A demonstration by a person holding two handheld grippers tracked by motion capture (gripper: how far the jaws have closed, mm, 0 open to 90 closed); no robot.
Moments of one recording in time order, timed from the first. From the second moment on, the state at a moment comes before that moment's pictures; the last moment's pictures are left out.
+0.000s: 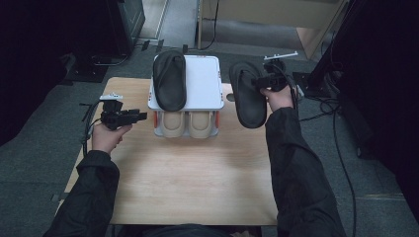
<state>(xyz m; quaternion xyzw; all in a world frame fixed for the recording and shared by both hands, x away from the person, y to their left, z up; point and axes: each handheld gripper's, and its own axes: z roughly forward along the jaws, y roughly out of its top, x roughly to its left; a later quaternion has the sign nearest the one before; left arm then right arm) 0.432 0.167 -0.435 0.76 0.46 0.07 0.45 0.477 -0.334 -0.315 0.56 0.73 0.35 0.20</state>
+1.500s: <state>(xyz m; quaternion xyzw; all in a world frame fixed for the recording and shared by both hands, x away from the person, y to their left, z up) 0.439 0.174 -0.424 0.74 0.47 0.06 0.47 0.547 -0.204 -0.319 0.53 0.75 0.36 0.15</state>
